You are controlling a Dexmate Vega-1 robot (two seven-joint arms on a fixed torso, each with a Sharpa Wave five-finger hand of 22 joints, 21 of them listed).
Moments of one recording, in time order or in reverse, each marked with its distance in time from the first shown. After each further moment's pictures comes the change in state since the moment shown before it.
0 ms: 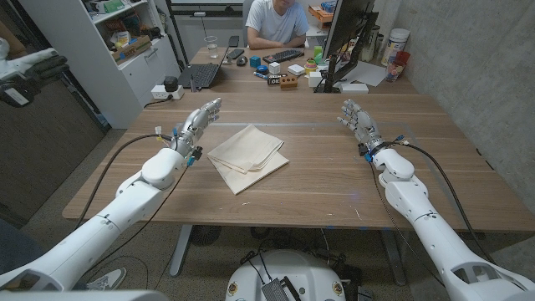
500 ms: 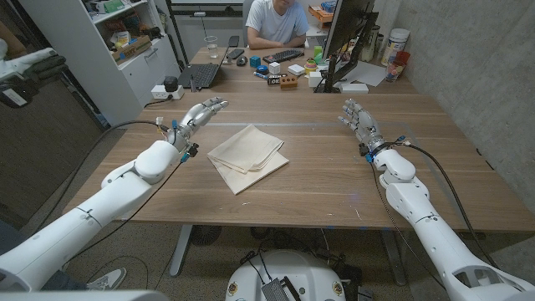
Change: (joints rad) left arm 0.021 0.144 -0.001 -0.176 0.173 0.175 0.059; left_hand 0.081 0.018 0.033 -0.041 -0.007 -0.006 -0.027 0.000 0.005 -0.018 -0.018 -0.009 0.005 0.000 0.000 0.000 0.000 -0.005 0.005 0.000 0.005; right arm -0.018 0.001 0.010 -0.022 -0.002 0.003 -0.003; right_hand 0.000 0.000 0.000 0.000 0.000 -0.001 -0.011 0.000 0.000 0.000 0.000 0.000 0.000 0.000 0.000 0.000 0.000 0.004 0.004 0.000 0.000
